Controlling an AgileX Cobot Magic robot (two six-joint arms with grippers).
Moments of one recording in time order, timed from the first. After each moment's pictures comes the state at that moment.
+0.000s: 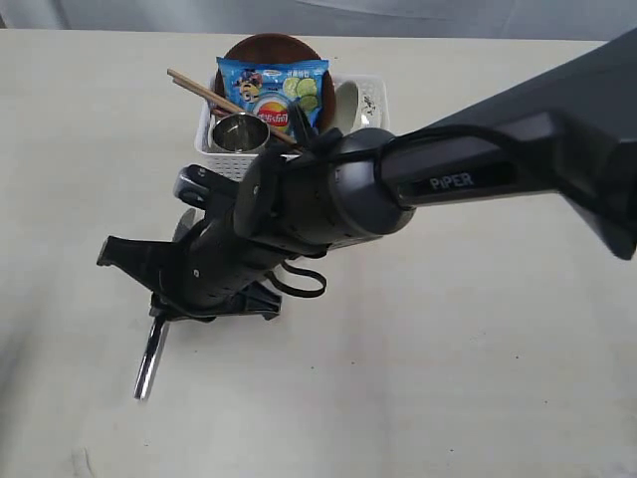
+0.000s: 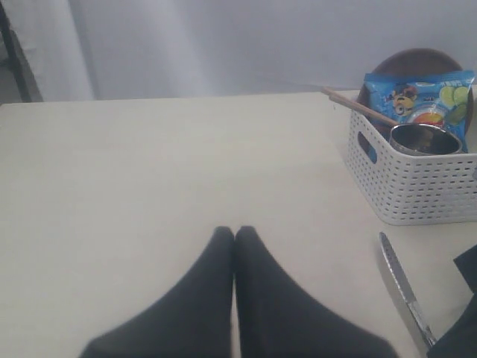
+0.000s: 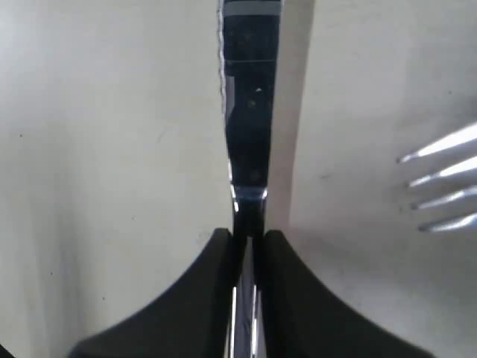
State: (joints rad) left arm -0.13 0.00 0.00 0.02 0.33 -0.02; right arm 1.00 2.09 -1.20 0.98 0.31 0.12
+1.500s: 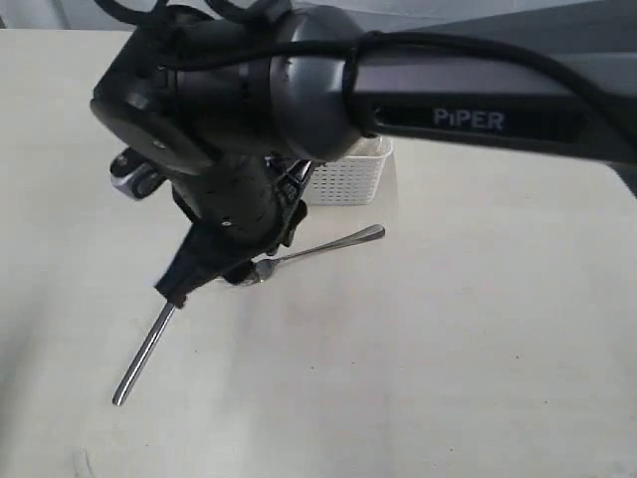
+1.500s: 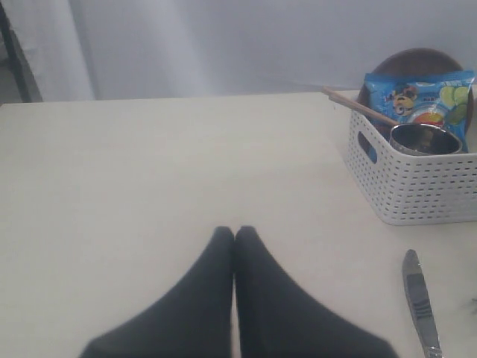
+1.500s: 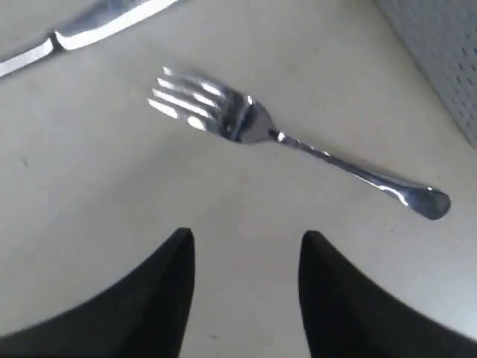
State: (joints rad) left arm -0.13 0.00 0.00 0.02 0.33 -0.02; right arm 1.08 2.02 -1.56 -0.27 1.18 0.30
